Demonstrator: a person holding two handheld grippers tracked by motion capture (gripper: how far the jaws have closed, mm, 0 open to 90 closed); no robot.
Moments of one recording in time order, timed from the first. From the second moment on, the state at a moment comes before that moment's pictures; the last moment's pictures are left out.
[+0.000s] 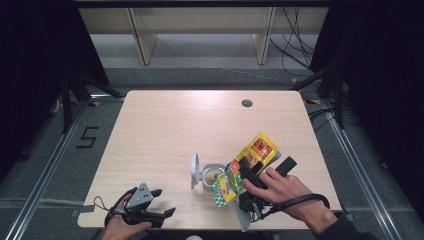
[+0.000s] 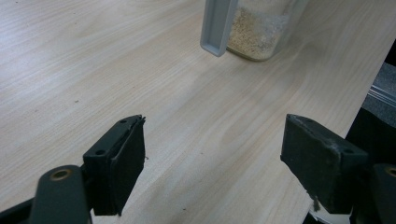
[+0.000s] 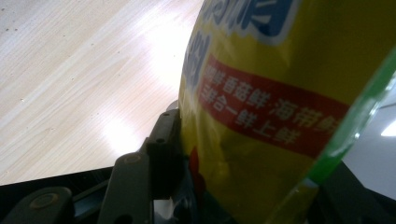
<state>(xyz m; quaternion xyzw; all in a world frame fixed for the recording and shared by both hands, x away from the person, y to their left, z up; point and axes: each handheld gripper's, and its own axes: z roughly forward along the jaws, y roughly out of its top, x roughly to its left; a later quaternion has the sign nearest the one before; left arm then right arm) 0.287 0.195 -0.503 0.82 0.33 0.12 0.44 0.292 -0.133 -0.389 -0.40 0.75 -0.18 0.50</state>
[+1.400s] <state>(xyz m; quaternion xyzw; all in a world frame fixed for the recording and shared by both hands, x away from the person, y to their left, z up) 0.287 0.197 -0.501 0.83 0.33 0.13 0.44 0.292 -0.134 -0.387 -0.39 0.75 -0.18 0.50</state>
